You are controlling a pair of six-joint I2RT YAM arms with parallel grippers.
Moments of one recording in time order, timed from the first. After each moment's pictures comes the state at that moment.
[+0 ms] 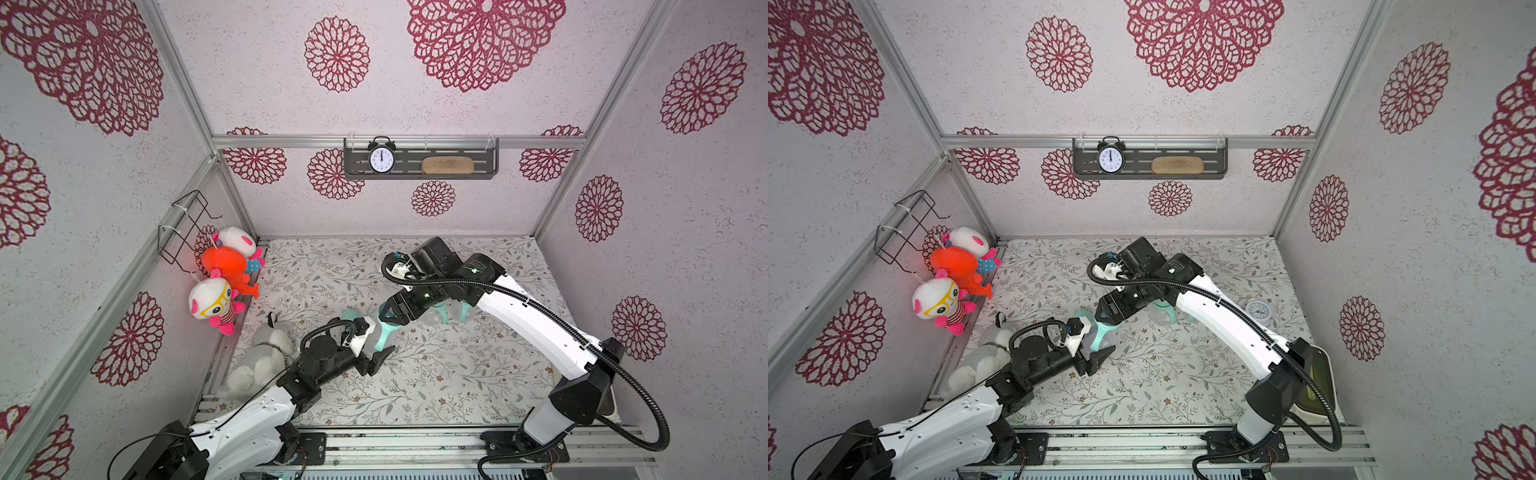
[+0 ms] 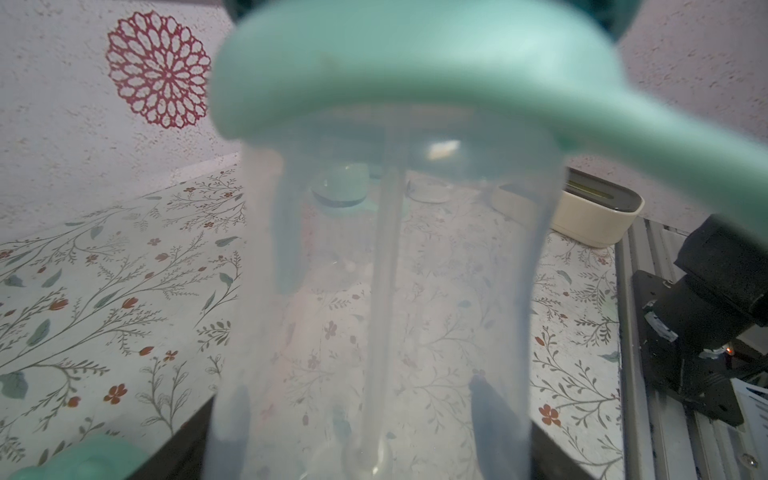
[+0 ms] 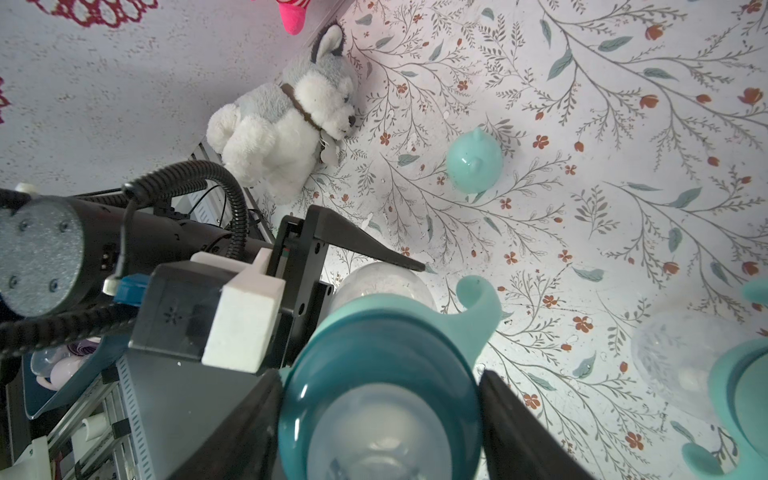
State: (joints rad) left arm -0.72 0.96 0.28 0.48 0.17 -0.01; right arm 0.83 1.64 1.77 -1.06 -0.40 0.15
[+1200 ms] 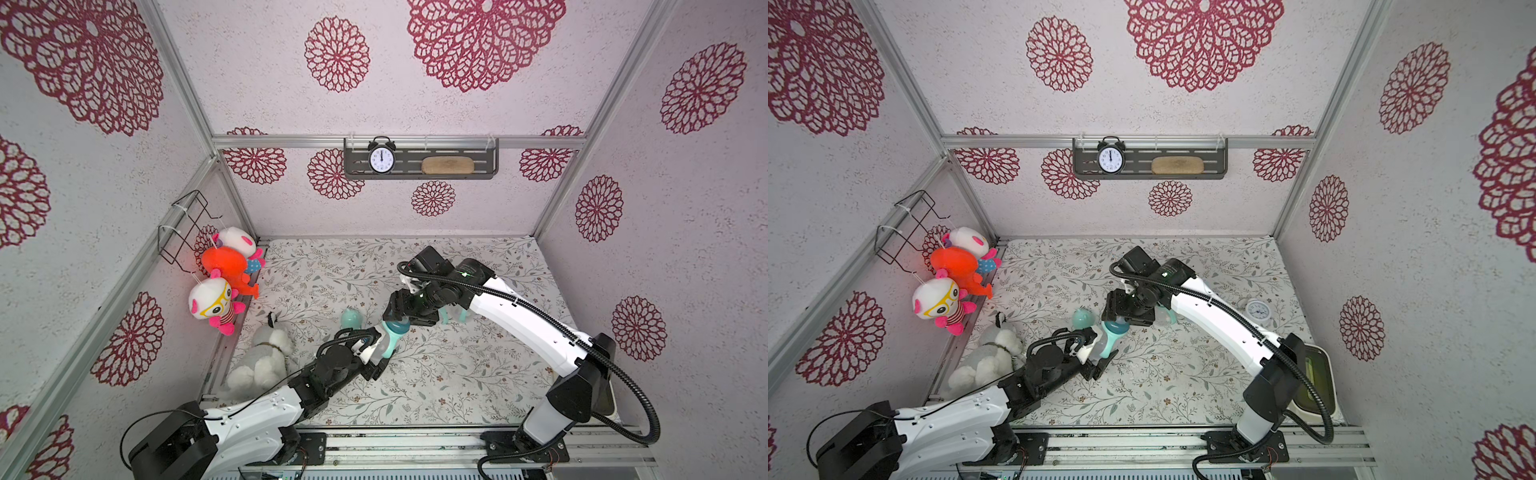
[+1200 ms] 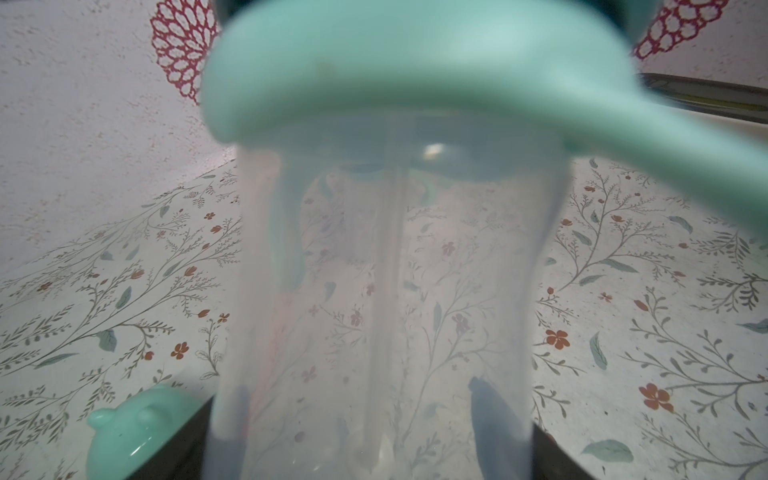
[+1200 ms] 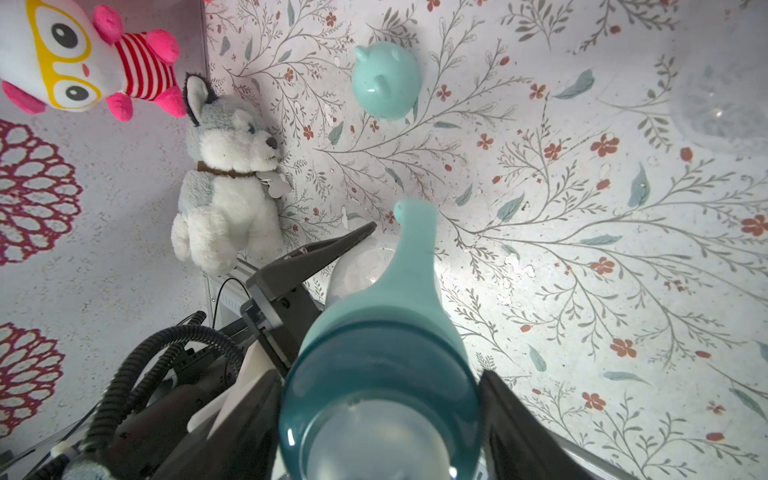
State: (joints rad) left arm -0.88 1.05 0.26 0.50 -0.13 0.10; right arm 0.84 1.65 1.71 -1.10 -0.32 0.80
